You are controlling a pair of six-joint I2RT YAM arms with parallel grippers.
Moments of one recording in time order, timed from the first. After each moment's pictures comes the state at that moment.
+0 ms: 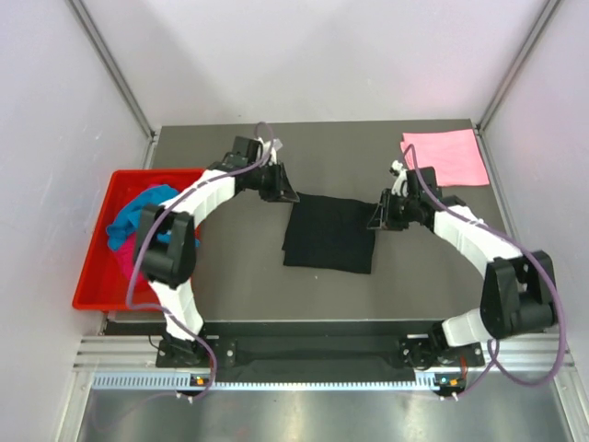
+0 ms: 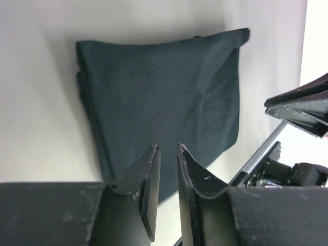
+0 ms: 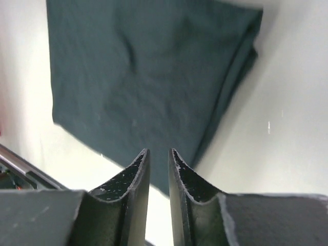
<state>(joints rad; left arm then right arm) -0.32 1.83 1.39 -0.39 0.59 -0.44 0.23 1.40 0.91 -0.41 -0.38 0.34</state>
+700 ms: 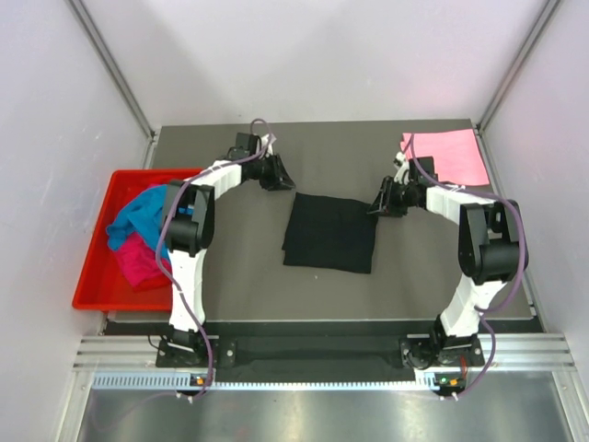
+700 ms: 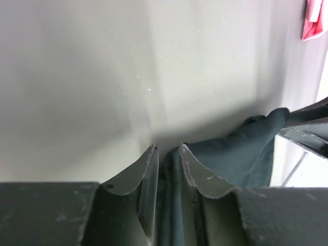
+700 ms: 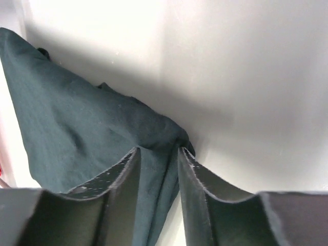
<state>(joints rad) -0.25 2.23 1.65 -0.25 0.61 -0.51 0.10 1.81 1.08 -0.22 -0.48 0.33</state>
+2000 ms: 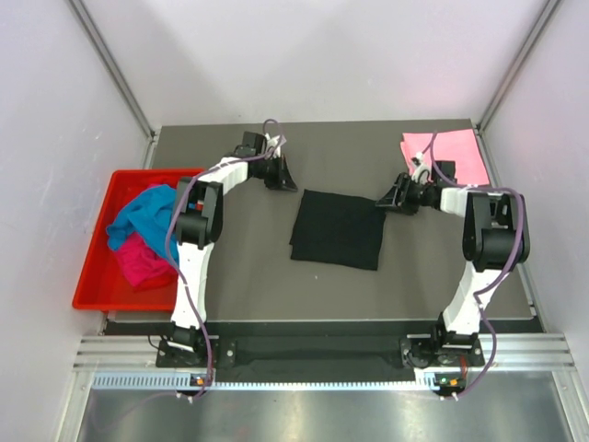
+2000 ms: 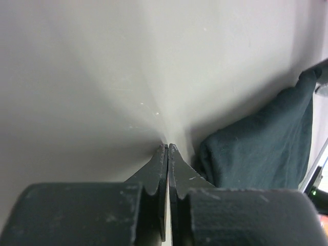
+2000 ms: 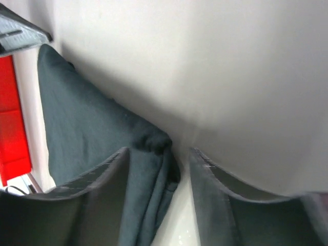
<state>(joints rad) -0.24 2.39 1.84 -0.35 0.70 -0.29 -0.06 1.92 1.07 -0.02 -0.73 0.33</state>
